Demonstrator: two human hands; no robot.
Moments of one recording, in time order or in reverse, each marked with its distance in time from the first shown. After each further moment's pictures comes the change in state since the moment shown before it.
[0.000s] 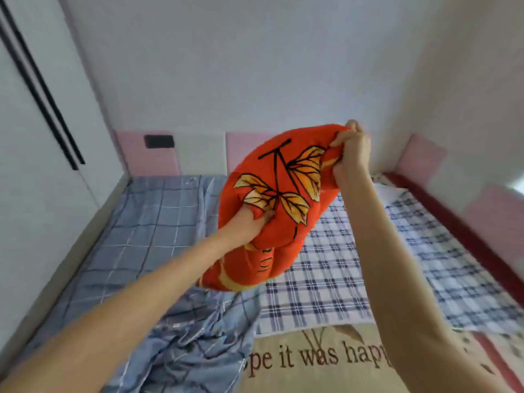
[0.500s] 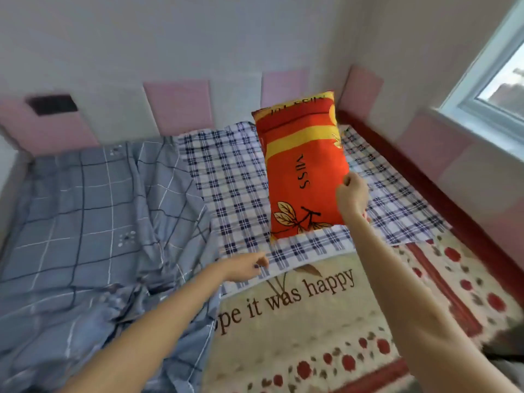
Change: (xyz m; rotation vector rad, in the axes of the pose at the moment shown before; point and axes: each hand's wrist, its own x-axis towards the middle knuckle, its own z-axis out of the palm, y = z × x) left_hand 0.018 -0.126 0.164 0.443 -0.992 -0.138; right_hand 0.006 0.098 -0.261 -1.260 0.406 0.091
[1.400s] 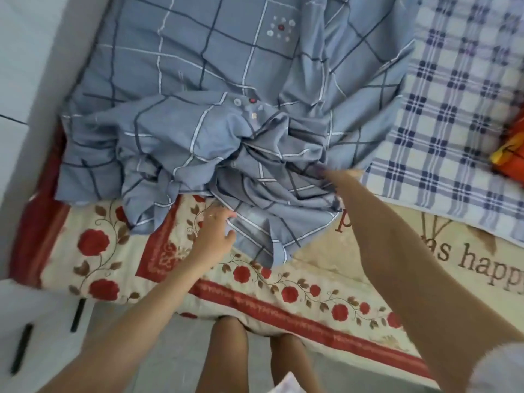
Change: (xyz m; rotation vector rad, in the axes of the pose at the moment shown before) left_hand -0.153 -0.388 0.268 -0.563 0.719 -0.687; right_hand -0.345 0.136 0.476 -0.392 -1.185 0.536
